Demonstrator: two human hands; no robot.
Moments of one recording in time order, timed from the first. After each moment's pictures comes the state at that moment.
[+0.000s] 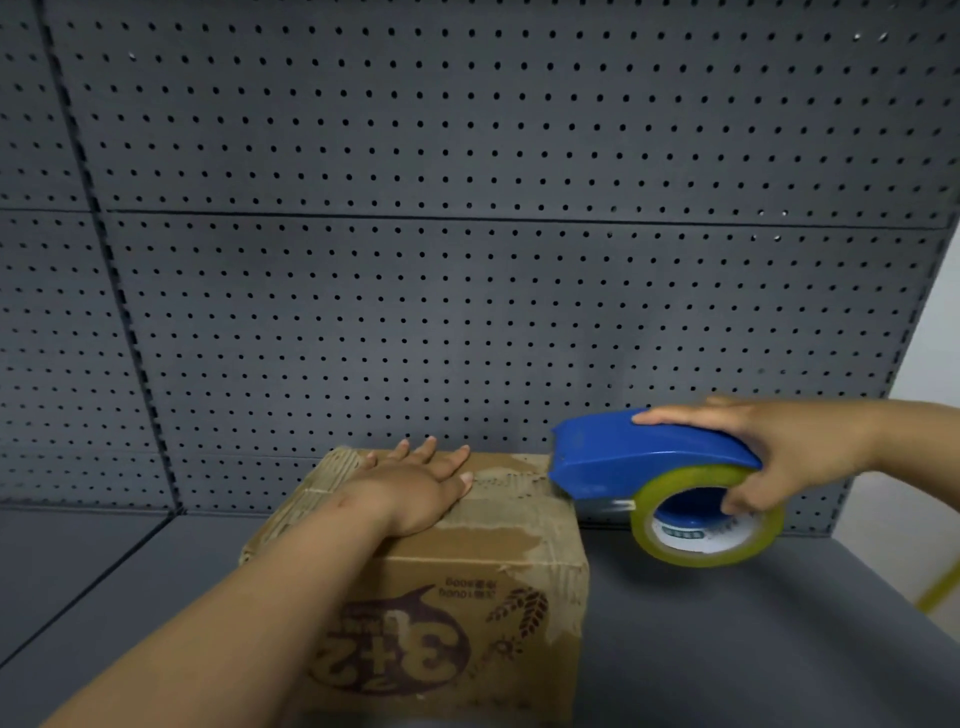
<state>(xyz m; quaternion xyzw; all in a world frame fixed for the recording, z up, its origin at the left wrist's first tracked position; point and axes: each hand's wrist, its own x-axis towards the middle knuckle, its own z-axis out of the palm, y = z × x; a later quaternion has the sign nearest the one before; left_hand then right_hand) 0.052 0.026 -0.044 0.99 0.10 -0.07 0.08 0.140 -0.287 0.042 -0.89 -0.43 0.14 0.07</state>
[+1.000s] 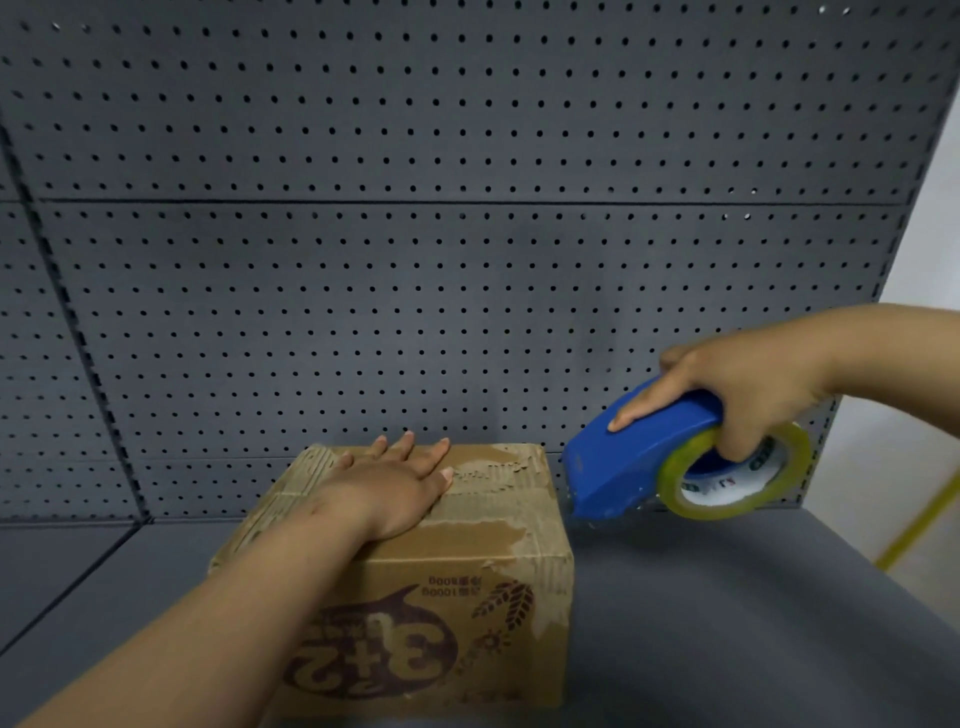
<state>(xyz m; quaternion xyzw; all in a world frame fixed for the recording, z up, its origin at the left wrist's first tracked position) 0.046 0.021 -0.042 0.99 0.10 -0.08 0.06 0.117 -0.256 0.084 -0.91 -0.37 0.19 -0.05</state>
